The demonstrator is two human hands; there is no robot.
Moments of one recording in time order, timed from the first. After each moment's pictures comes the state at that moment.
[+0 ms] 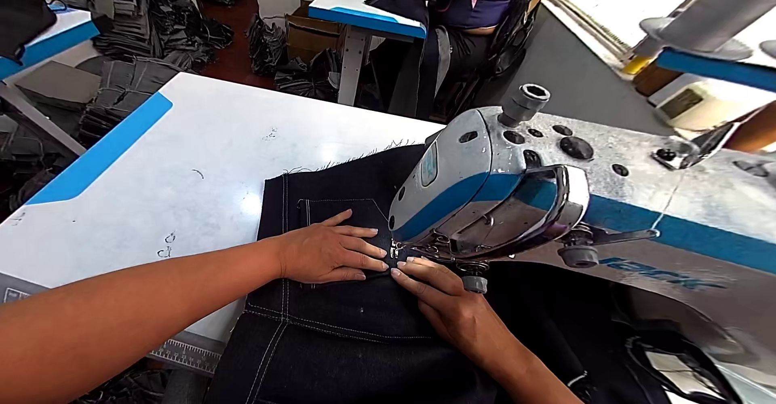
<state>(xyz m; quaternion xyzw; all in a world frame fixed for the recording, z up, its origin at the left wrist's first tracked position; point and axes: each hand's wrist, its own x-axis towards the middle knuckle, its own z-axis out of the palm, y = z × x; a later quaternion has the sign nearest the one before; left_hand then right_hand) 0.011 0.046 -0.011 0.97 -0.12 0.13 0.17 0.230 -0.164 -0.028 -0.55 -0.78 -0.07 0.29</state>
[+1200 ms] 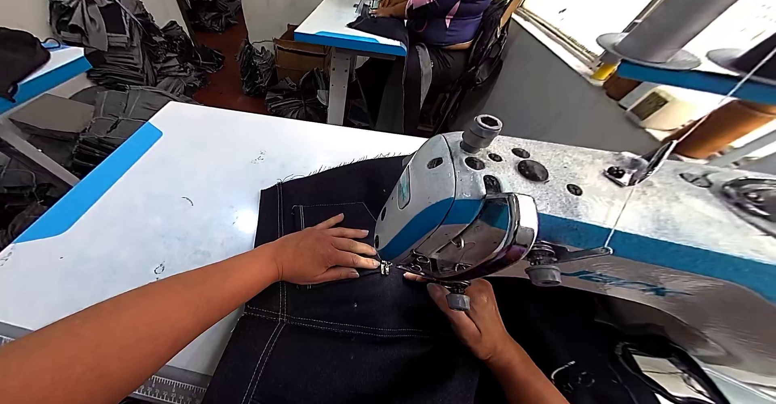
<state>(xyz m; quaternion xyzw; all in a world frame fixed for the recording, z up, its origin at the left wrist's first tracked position) 0.027 0.070 -0.007 0.97 -0.13 0.13 0.15 0.242 -0.155 -0.020 -0.59 -0.68 -0.04 0.44</state>
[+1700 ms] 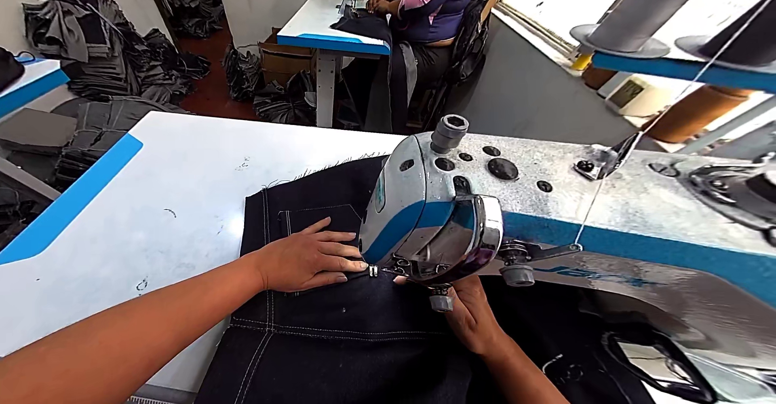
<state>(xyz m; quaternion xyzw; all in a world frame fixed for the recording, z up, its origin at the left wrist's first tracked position) 0.027 0.072 -0.008 0.97 -0.13 0.15 0.12 0.248 -0.154 -0.021 -0.56 -0.65 0.05 0.51</state>
